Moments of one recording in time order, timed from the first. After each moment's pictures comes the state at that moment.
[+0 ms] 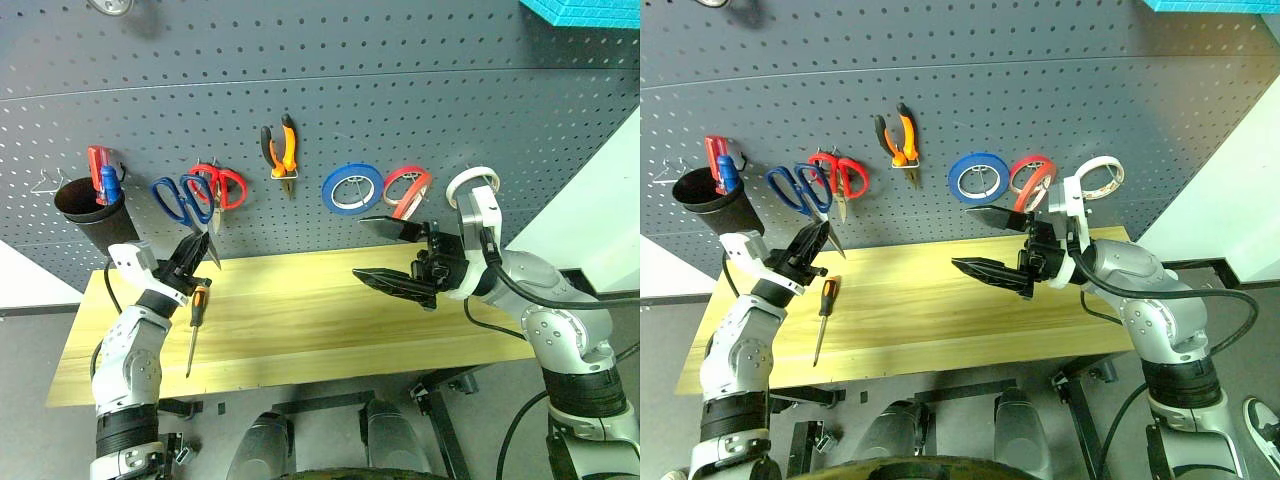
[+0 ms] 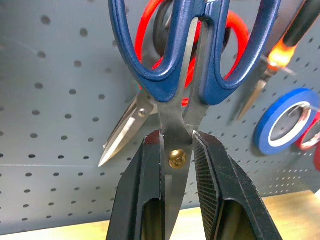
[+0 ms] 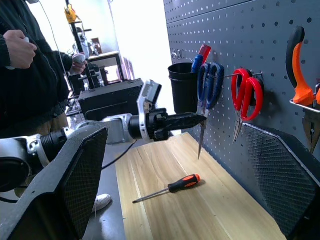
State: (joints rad) left arm -0.14 0.26 0.37 0.09 -0.57 0.16 -0.60; right arm -0.32 -0.57 -0.04 -0.37 0.84 0.57 0.98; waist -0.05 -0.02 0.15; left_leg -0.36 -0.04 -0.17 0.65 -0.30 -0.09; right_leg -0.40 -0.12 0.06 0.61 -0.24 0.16
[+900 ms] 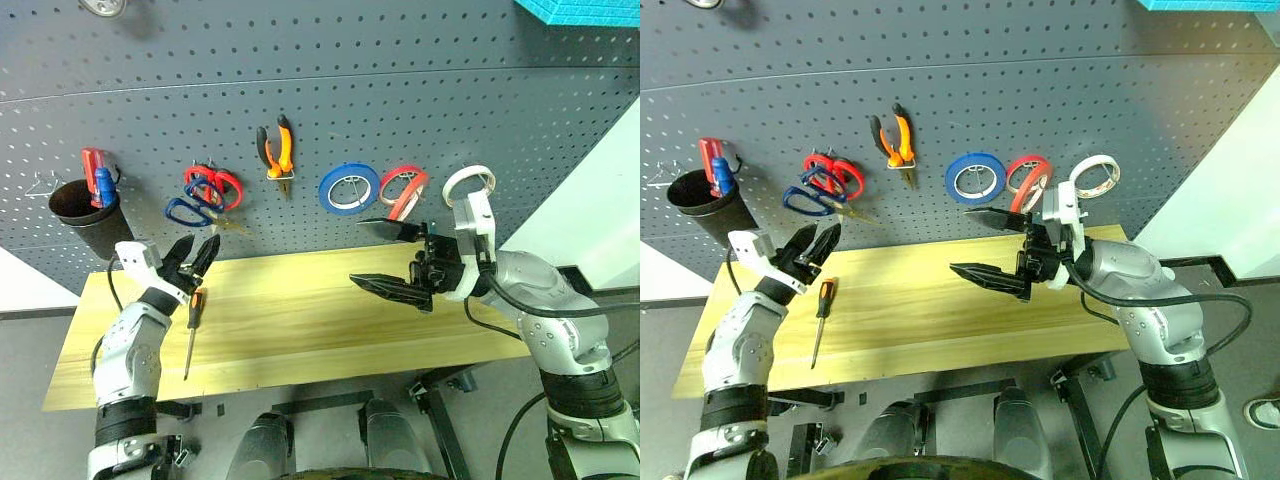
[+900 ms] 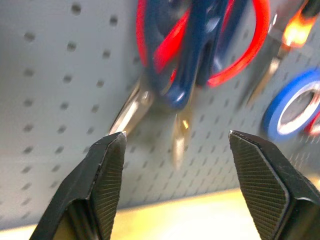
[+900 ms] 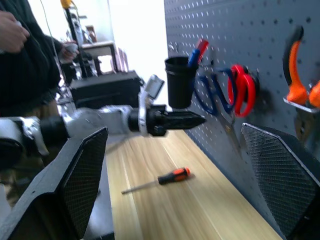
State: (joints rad) left arm -0.09 0.32 0.36 0.09 -0.53 0.21 -0.58; right arm -0.30 -0.58 -0.01 -0.37 0.71 0.49 1.01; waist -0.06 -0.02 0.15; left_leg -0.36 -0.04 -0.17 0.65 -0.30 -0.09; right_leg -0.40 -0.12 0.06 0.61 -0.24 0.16
